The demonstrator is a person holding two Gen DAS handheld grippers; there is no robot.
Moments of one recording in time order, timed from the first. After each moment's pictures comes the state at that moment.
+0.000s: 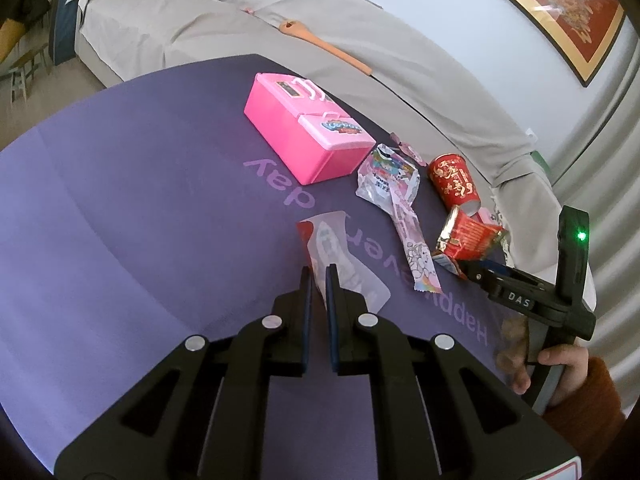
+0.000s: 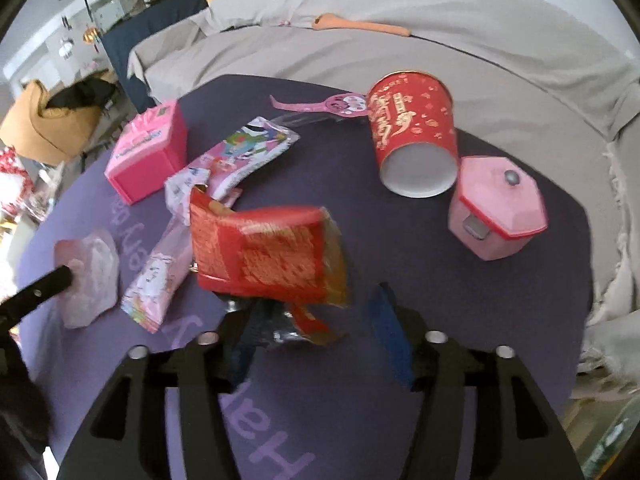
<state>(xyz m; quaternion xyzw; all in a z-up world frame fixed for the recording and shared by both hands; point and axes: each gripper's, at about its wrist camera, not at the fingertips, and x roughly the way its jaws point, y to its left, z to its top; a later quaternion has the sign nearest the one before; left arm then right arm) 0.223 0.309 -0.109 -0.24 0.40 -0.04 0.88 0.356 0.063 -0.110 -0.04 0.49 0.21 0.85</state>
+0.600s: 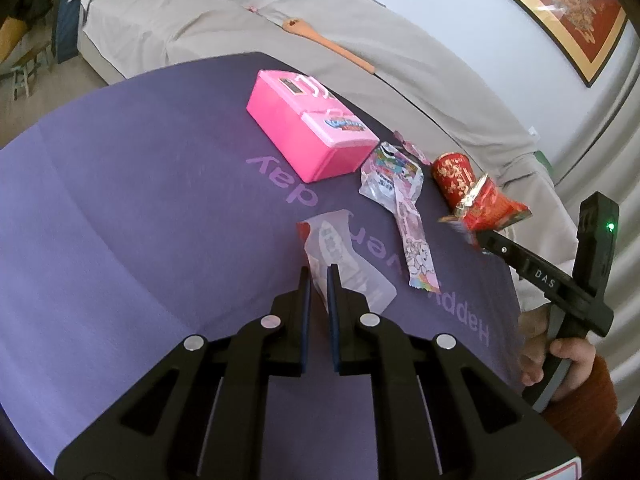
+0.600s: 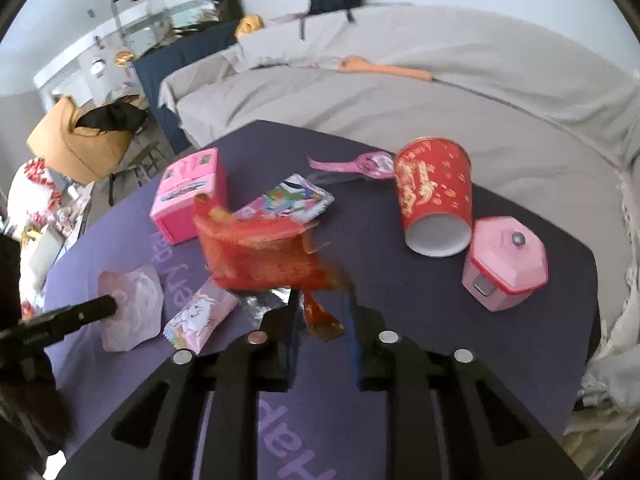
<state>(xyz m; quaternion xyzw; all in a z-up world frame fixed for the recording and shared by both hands) 0.224 0.311 -0.110 -0.24 0.40 -0.04 0.88 0.356 0.060 -0.080 -0.01 0.42 0.25 0.87</state>
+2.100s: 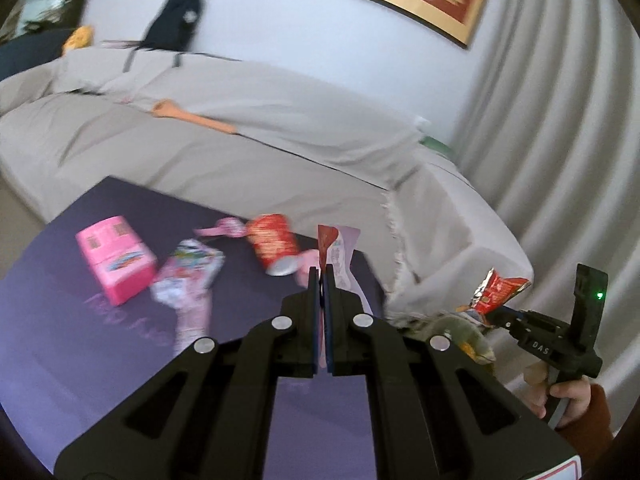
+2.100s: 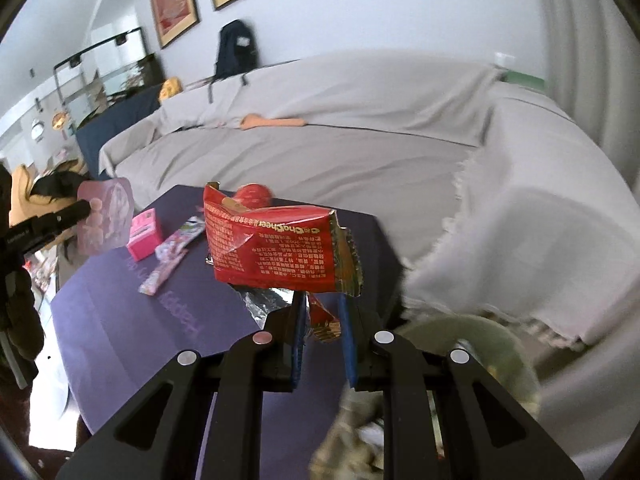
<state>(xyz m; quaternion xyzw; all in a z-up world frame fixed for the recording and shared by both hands) 0.228 0.147 0.048 -0.12 0.31 -0.20 0.92 0.217 -0.173 0.018 0.04 0.36 0.11 0.92</state>
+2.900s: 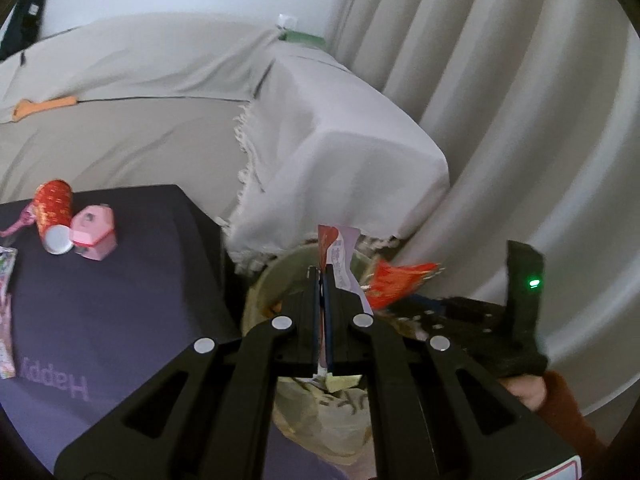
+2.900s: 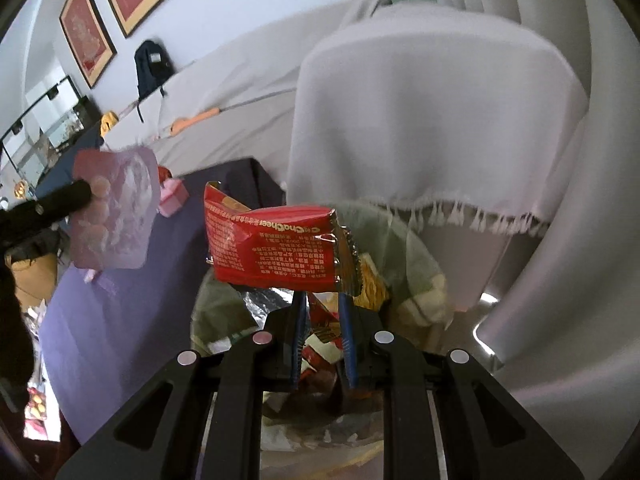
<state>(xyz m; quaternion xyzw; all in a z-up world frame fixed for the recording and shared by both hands) 0.225 -0.086 0.012 -0.02 0.39 -0.37 0.84 0.172 -0.305 -0.079 0.15 0.41 0.03 0.90</state>
